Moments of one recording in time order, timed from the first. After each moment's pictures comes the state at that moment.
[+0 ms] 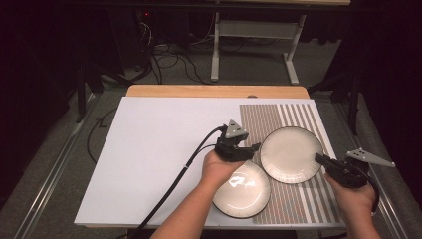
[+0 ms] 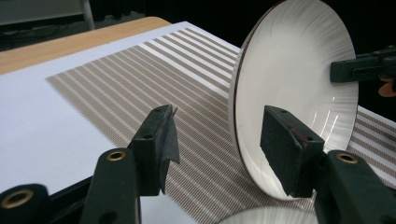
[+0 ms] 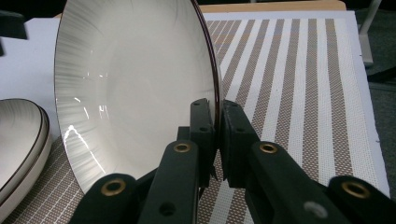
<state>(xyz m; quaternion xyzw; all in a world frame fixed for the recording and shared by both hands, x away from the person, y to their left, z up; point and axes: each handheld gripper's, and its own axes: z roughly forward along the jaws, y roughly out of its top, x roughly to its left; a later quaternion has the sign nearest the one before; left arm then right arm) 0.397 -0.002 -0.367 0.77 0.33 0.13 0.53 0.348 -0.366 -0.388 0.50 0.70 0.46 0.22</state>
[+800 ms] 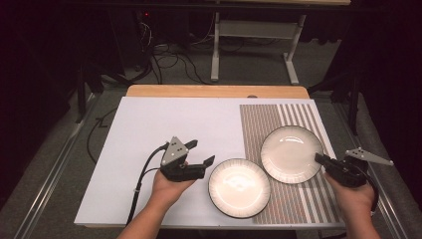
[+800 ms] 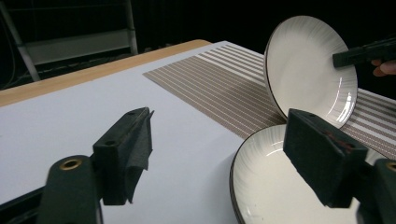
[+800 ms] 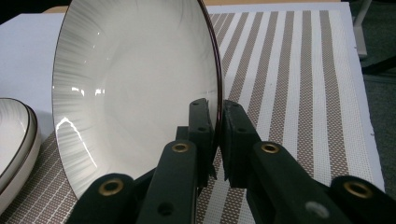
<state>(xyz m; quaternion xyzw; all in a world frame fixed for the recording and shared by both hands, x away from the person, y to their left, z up) 0.328 0.123 -0.368 0.73 0.33 0.21 0.56 0.352 -0.367 -0.390 0.52 0.70 0.44 0.22</state>
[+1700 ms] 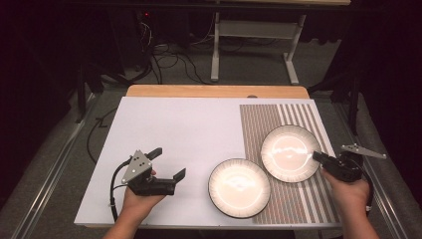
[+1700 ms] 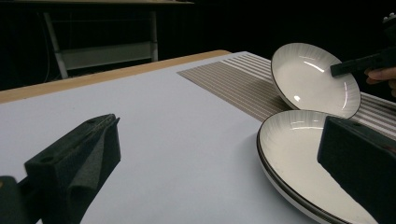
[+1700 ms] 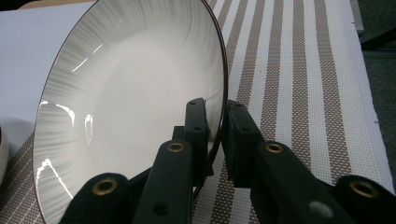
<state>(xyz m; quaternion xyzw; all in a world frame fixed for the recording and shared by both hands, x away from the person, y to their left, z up) 0.293 0.184 -0.379 0.70 0.36 0.23 0.57 0.373 -0.369 -0.400 0.55 0.69 0.43 0.20</state>
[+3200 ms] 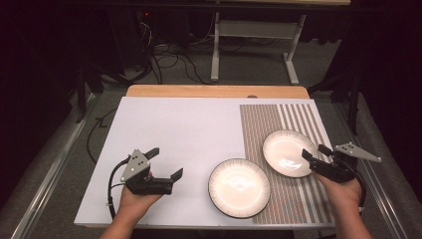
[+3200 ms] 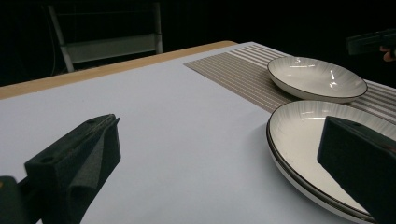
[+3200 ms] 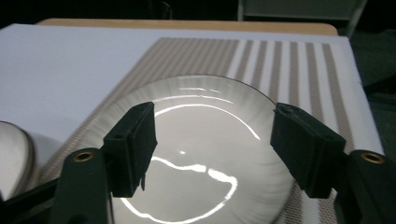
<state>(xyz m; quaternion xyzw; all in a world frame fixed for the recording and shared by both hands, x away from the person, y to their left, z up) 0.295 0.192 -0.378 0.71 0.36 0.24 0.55 0.358 -0.334 -0.381 0.49 0.69 0.46 0.27</state>
